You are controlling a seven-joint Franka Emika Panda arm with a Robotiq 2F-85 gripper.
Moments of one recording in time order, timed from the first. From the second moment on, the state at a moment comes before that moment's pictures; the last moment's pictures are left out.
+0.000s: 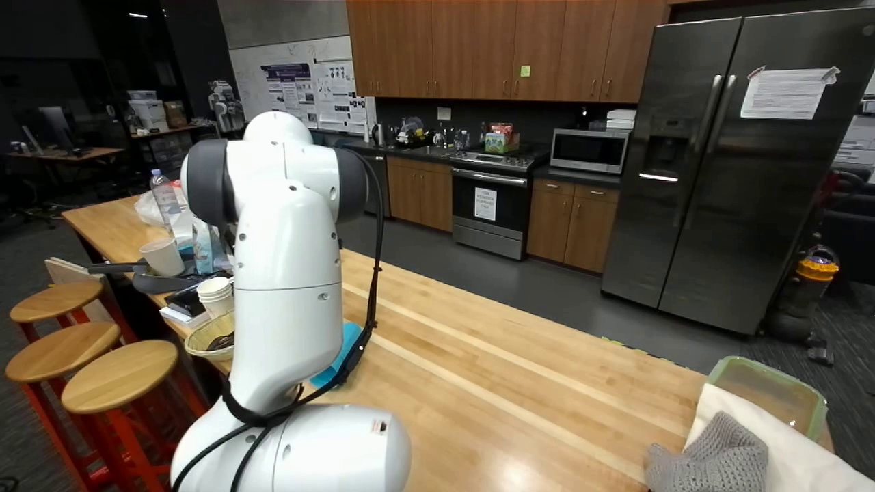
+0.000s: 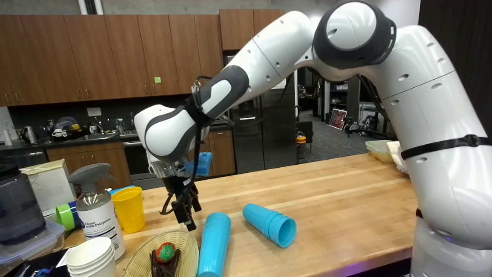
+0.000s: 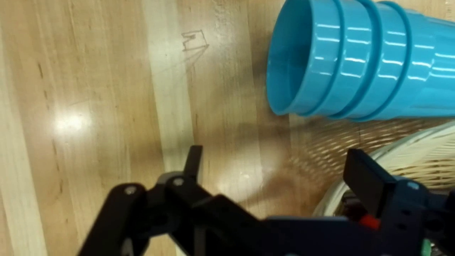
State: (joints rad) arm 0.55 0.41 0.48 -1.78 -0.27 1.93 -0.25
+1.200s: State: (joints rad) arm 0.59 0.47 0.47 -1.72 -0.27 1.98 -0.25
